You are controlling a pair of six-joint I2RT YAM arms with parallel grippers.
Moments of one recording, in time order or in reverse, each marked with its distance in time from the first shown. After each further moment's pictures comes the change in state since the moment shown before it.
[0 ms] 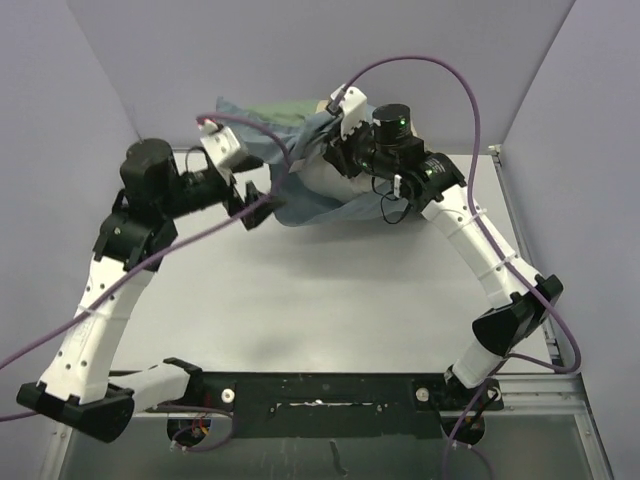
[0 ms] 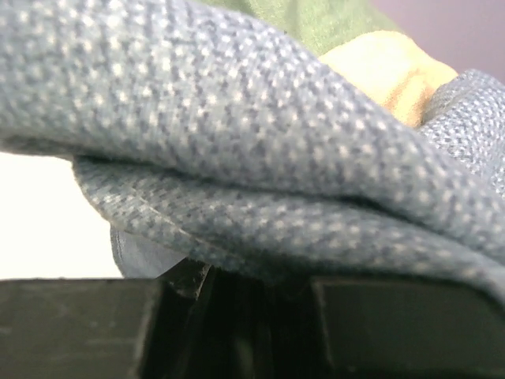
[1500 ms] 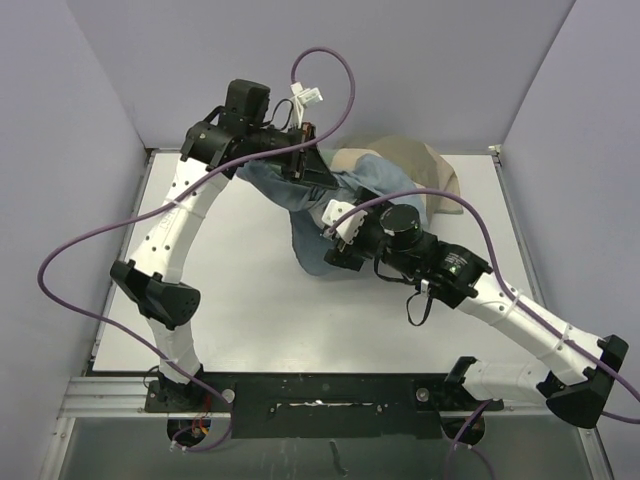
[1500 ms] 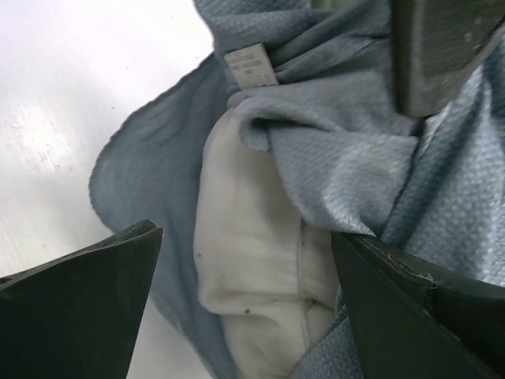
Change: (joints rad) left arm -0.182 0.663 0.731 -0.512 0.212 -0.445; right arm 0.314 -0.481 -0.625 0.132 0.322 -0.389
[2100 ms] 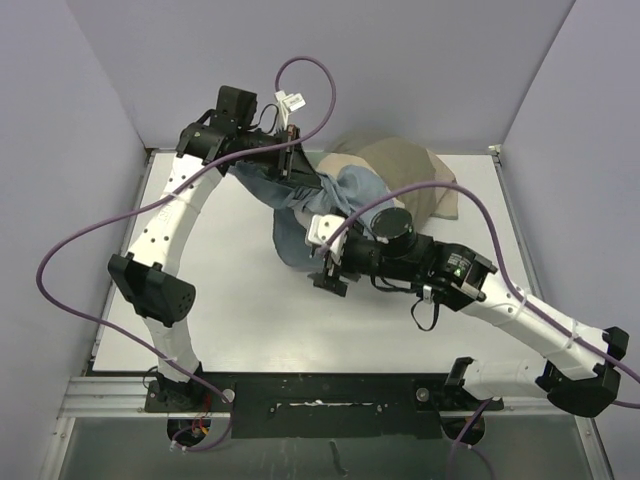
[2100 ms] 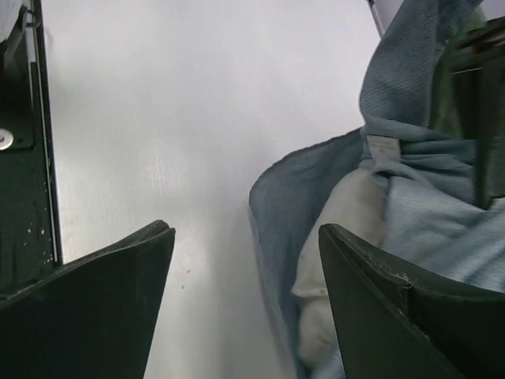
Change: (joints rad) left arm 0.089 0.000 -0.123 0.012 0.035 0.001; right arm 0.100 0.059 0.209 -0.160 -0.290 0.149
